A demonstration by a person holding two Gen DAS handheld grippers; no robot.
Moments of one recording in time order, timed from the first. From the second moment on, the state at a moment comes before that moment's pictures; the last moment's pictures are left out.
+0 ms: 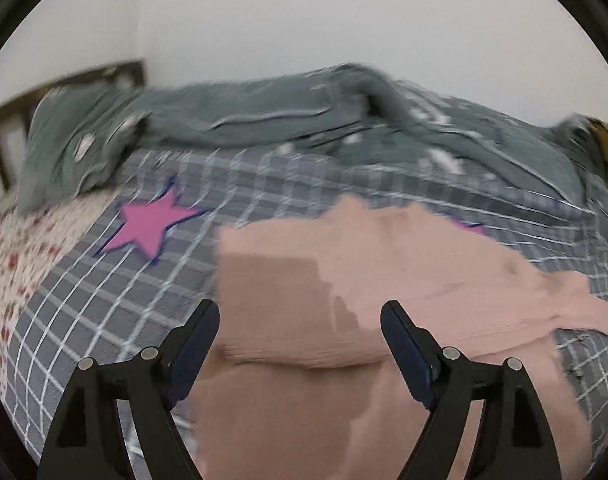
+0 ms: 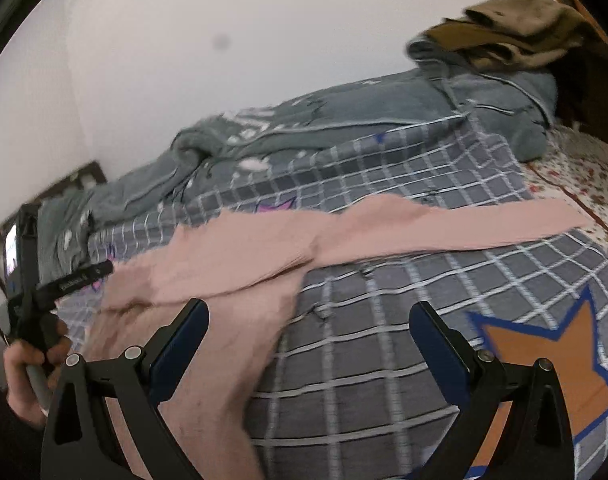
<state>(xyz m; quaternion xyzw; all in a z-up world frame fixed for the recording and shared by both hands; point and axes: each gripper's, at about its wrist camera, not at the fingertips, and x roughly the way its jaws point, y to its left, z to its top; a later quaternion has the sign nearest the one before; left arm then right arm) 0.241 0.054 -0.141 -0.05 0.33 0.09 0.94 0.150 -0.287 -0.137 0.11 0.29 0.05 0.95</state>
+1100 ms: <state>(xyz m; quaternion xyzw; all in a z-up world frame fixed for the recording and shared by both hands) 0.263 0.130 -0.206 -0.12 0.38 0.06 0.92 0.172 -0.238 -0.176 0.03 0.36 0.06 0.93</state>
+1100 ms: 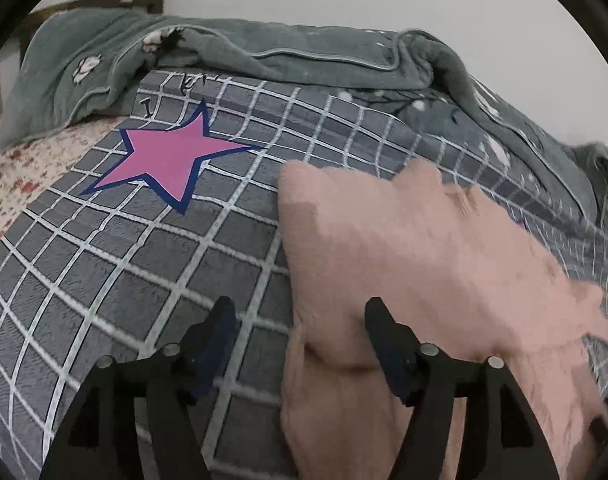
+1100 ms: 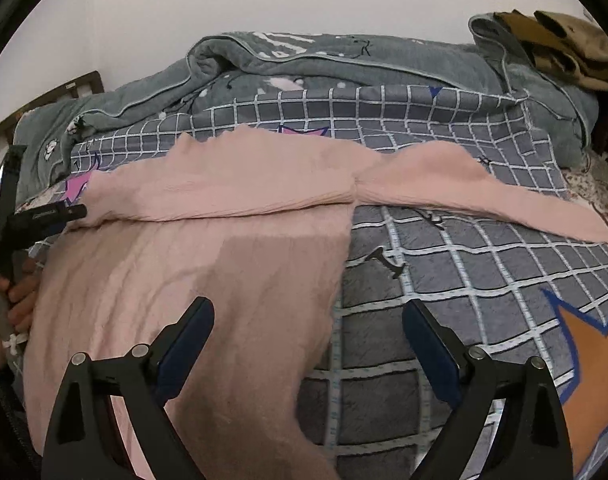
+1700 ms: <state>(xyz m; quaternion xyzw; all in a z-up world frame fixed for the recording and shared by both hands) 0.257 0.131 -0.203 -0.12 0.36 0.05 0.92 0.079 -0.263 -0.202 0.08 0.41 0.14 0.90</state>
